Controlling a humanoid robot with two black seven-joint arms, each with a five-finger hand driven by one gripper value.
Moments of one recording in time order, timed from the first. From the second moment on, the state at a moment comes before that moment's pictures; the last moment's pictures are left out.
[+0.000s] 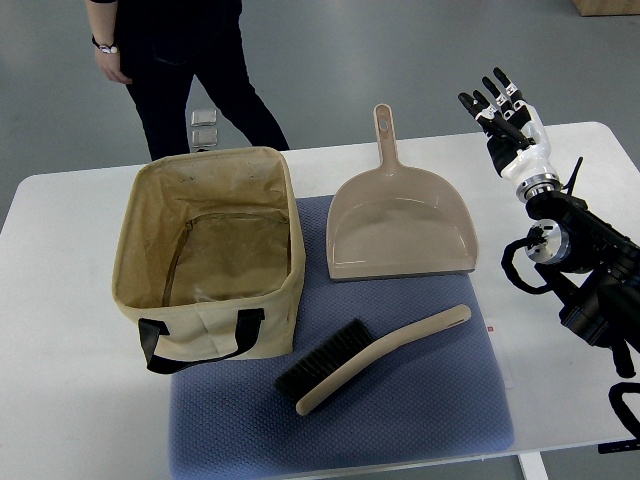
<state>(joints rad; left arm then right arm) 0.01 0.00 -0.15 -0.14 -0.06 -0.03 0.11 0.70 -0.15 0.96 0.65 -0.29 0.08 0.45</state>
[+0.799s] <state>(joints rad) 0.01 0.00 -0.15 -0.14 -0.06 -0.02 0.11 0.70 -0.16 0.96 0.65 -0.30 0.08 0.45</state>
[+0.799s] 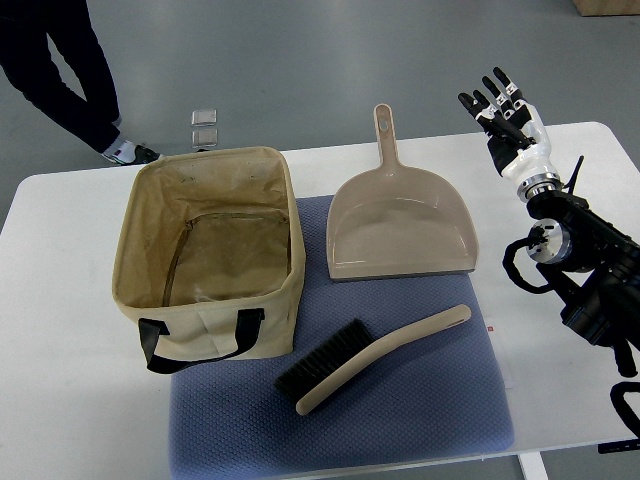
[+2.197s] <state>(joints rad) 0.01 0.00 -0.15 -0.14 -0.06 -0.02 0.11 0.76 -0.53 0.61 0.97 -0.68 0.10 0.45</state>
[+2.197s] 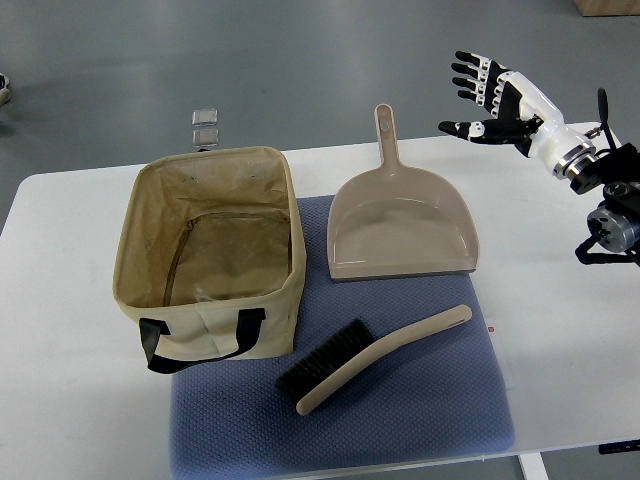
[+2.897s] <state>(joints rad) 0.01 0.00 -0.15 -0.14 -0.06 -0.02 0.11 0.75 -0.90 0.43 1.48 -1.31 0.25 0.45</state>
